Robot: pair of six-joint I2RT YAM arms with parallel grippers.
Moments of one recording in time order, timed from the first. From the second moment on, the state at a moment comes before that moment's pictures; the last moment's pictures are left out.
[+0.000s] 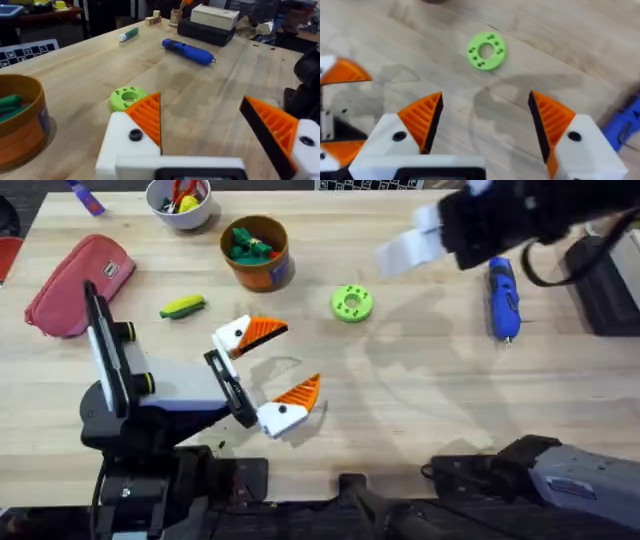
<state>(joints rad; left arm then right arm) 0.04 0.01 0.01 -0.11 1.06 0.00 0.46 1.30 1.46 -1.14 -0.08 0.06</state>
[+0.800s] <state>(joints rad) 0.04 0.01 0.01 -0.11 1.06 0.00 0.39 1.34 1.42 -1.14 0.02 0.14</state>
